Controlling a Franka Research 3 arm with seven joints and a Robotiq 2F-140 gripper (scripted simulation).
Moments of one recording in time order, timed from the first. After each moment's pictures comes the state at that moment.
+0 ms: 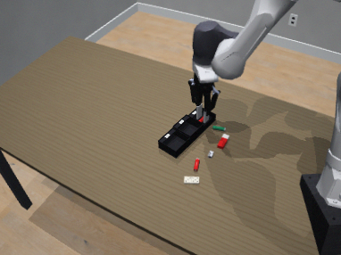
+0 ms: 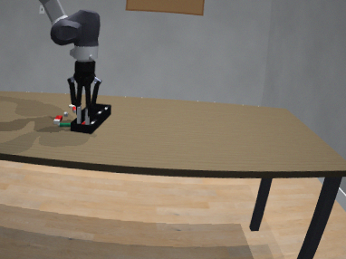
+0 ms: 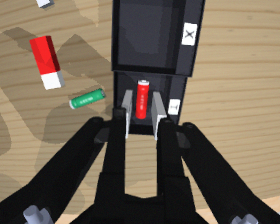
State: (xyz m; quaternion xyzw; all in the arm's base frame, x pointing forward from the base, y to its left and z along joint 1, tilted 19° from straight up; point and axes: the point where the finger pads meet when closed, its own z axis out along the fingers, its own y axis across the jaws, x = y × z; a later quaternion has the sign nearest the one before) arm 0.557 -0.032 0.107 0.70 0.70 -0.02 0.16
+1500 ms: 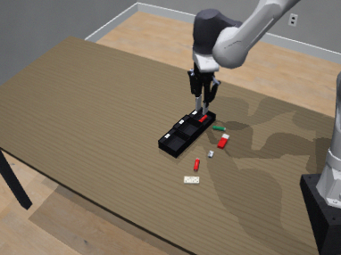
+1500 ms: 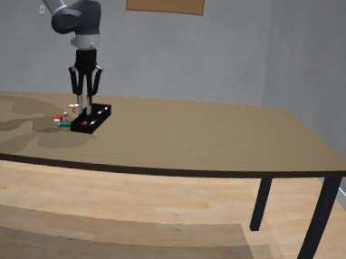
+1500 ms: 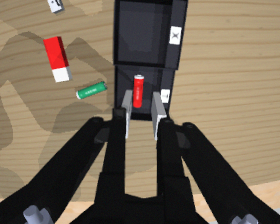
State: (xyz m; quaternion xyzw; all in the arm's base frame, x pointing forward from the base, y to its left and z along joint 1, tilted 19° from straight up) arm 0.553 -0.020 0.148 0.70 0.70 -0.01 0.17
